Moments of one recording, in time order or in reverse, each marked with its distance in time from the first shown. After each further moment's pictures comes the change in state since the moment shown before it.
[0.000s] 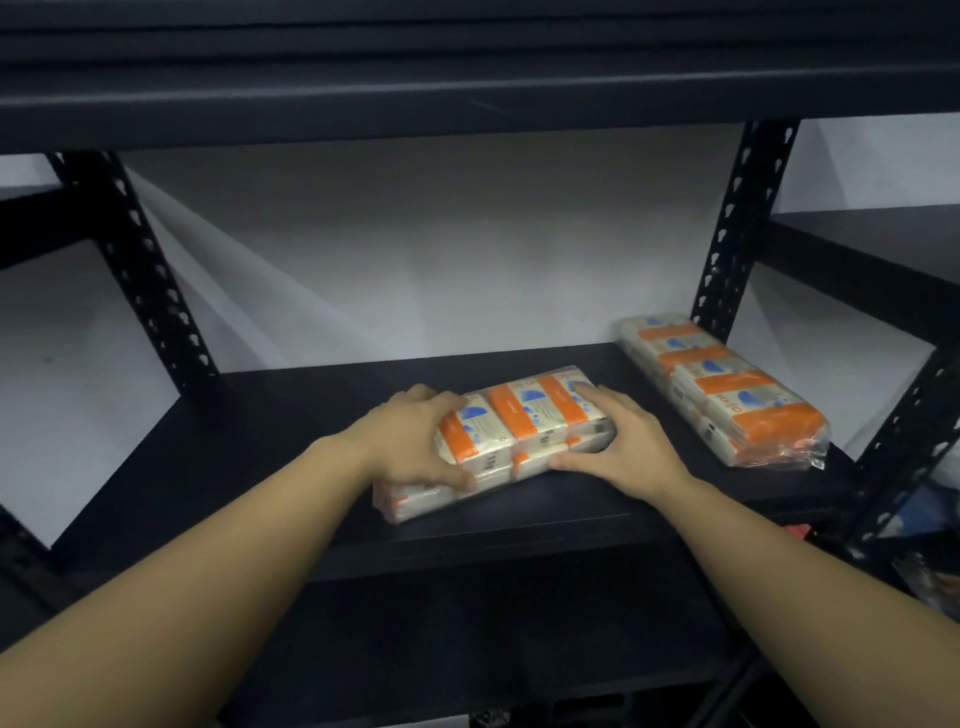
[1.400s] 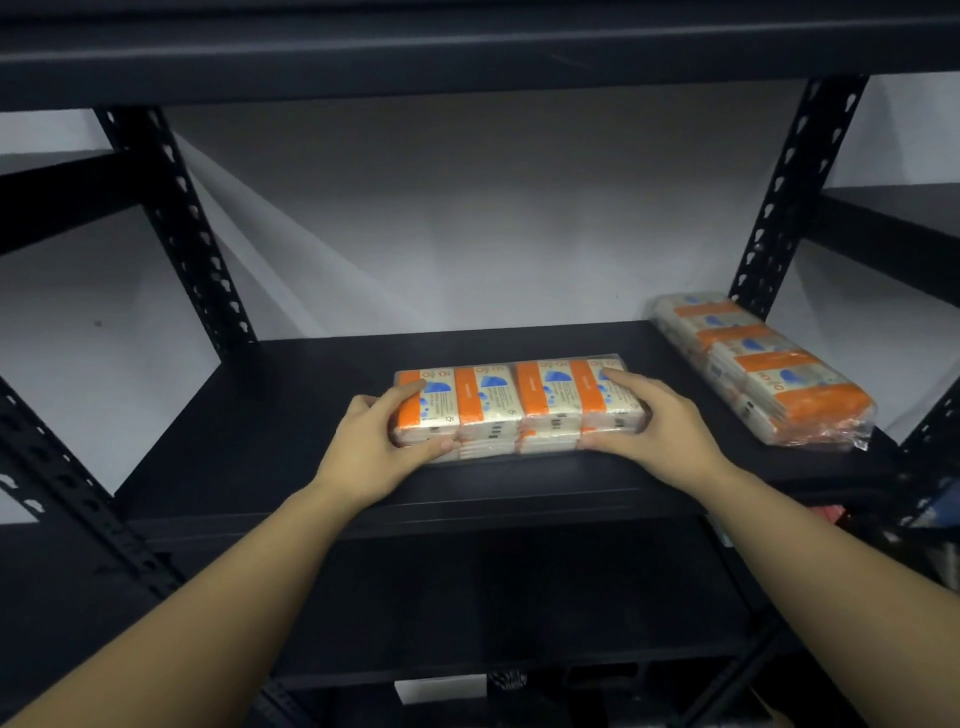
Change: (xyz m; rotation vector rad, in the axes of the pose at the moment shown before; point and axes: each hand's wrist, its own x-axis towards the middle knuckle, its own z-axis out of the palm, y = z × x) left_hand -0.067 -0.047 0.051 -0.485 0.442 -0.179; right_hand -0.018 -0.012 0.006 0.031 -0.010 -0.072
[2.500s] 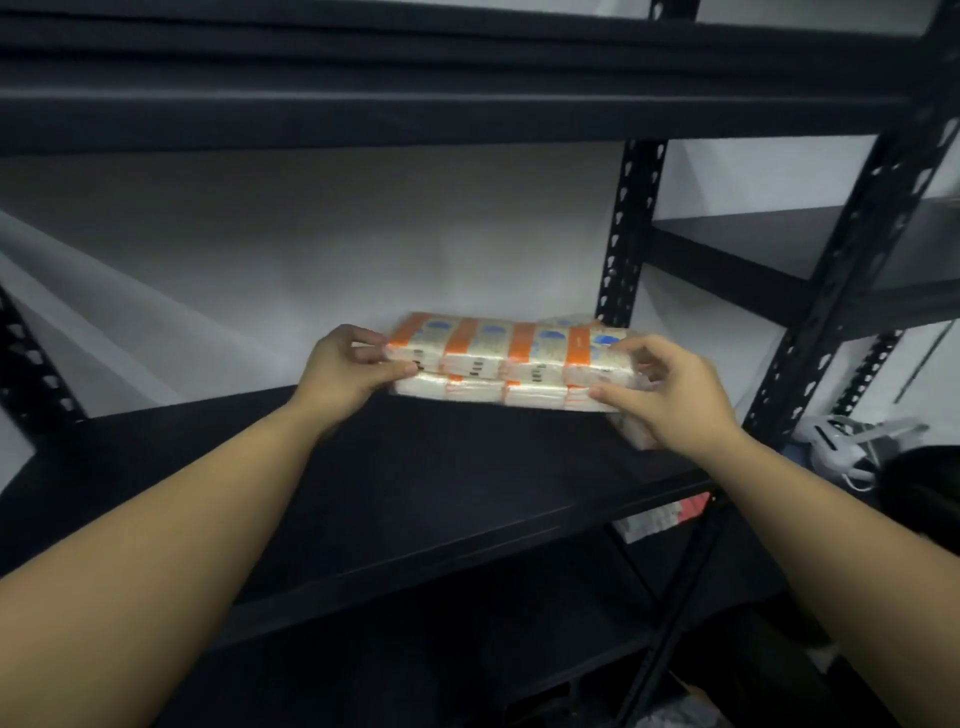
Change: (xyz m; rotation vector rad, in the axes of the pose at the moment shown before) left_hand 0.137 0.095 0.029 -0.546 -0.063 0.086; right_hand -0.025 -0.020 -0.118 -0.086 0.387 0.107
